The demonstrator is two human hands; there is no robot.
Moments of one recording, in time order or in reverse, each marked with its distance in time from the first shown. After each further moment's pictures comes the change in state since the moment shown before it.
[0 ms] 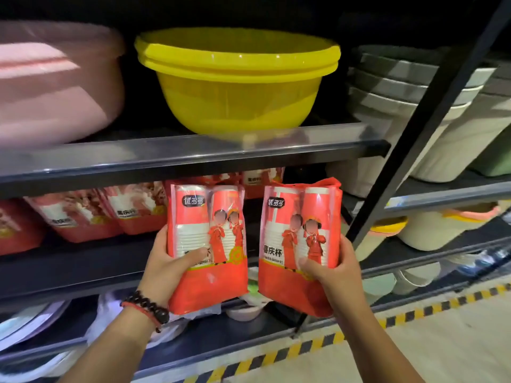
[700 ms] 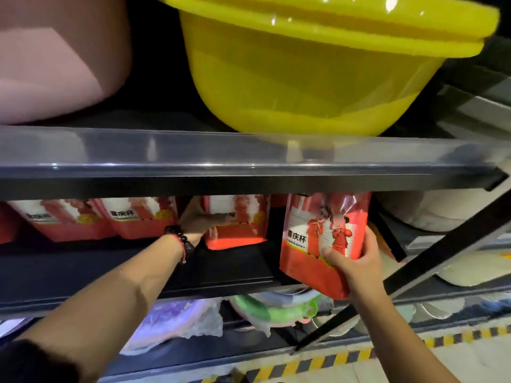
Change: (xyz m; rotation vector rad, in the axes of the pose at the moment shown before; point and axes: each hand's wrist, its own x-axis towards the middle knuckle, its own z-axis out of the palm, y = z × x) left_hand 0.196 -0.061 -0.006 0.112 -0.171 -0.008; right_hand 0.140 0.053 0.037 -0.041 -0.035 -0.071
